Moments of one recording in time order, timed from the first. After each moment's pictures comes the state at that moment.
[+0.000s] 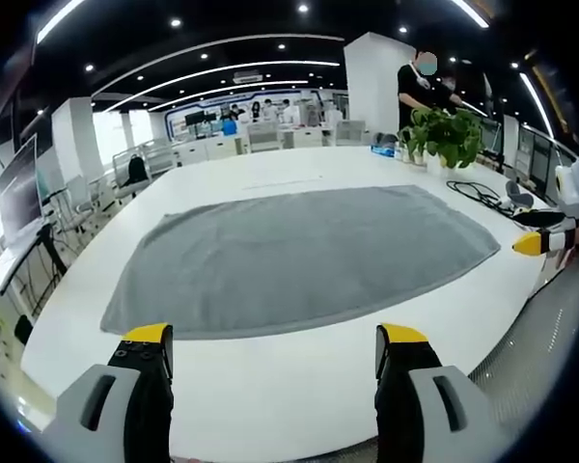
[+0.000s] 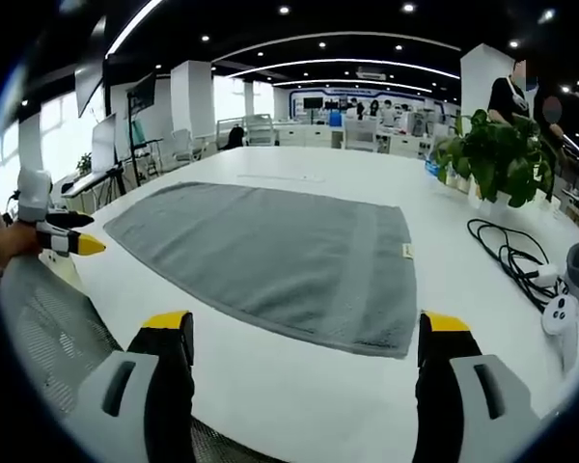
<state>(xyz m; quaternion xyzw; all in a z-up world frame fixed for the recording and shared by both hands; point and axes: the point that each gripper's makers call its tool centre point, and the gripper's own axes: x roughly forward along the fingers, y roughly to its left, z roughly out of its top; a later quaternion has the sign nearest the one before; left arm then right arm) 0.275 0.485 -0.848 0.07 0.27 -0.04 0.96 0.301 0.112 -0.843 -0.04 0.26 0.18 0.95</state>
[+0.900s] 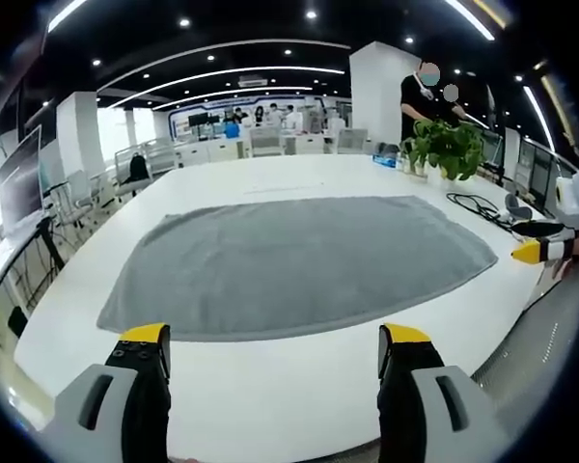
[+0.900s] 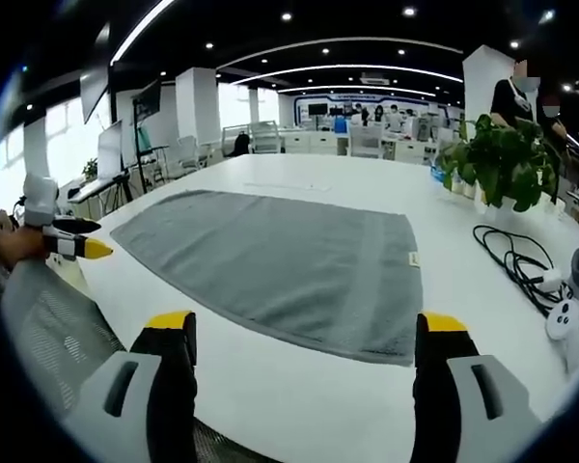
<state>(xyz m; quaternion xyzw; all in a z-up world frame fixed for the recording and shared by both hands) 0.275 0.485 -0.842 0.04 0.26 -0.03 0.96 0.305 0.116 -0.838 -0.04 0.24 0.20 0.95</state>
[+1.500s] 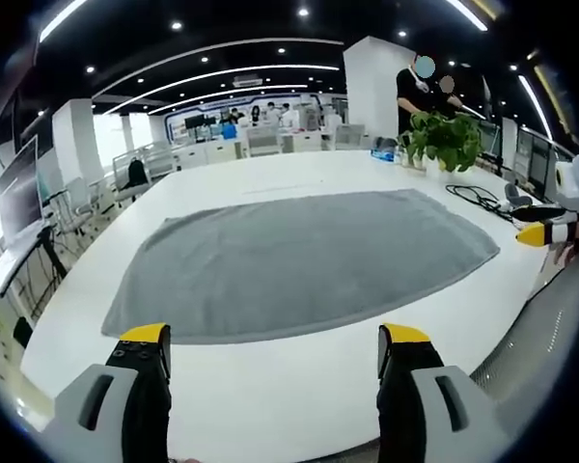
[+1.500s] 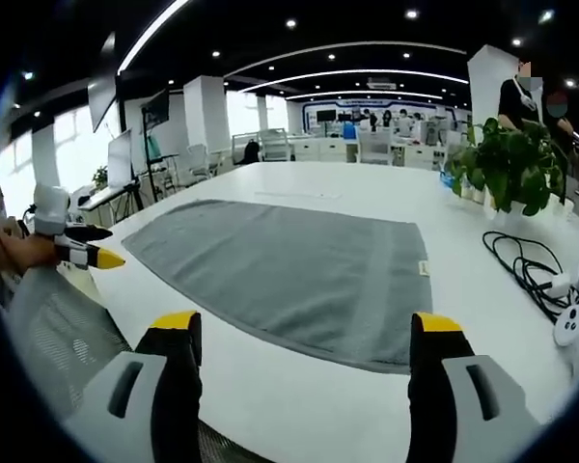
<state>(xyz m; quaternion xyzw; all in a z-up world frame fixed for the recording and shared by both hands) 0.278 0.489 -0.846 0.07 0.27 -0.04 0.96 0.310 0.121 -0.827 -0.03 0.22 0.22 0.95</state>
